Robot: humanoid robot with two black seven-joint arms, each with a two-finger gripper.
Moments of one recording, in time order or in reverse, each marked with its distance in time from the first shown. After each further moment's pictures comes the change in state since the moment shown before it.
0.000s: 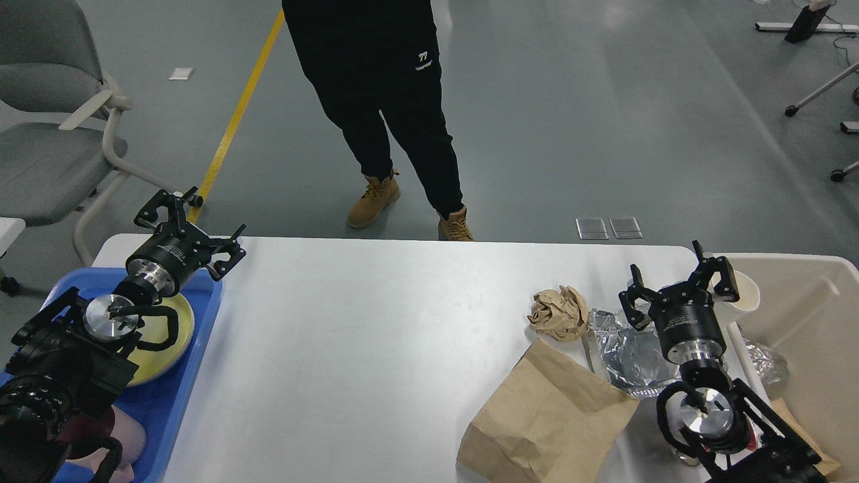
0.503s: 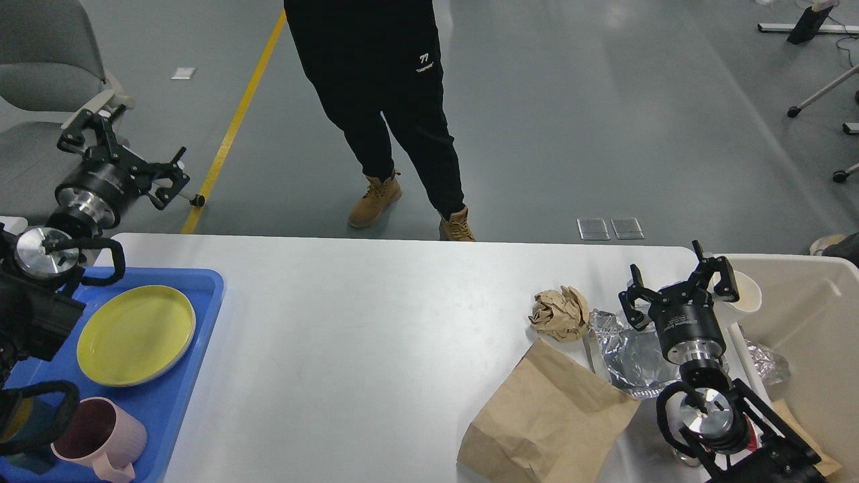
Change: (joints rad) left arm -0.113 0.115 -0.013 0.002 -0.002 0.044 0.003; right arm 0.000 0.000 0.000 0.000 0.000 0.000 0.000
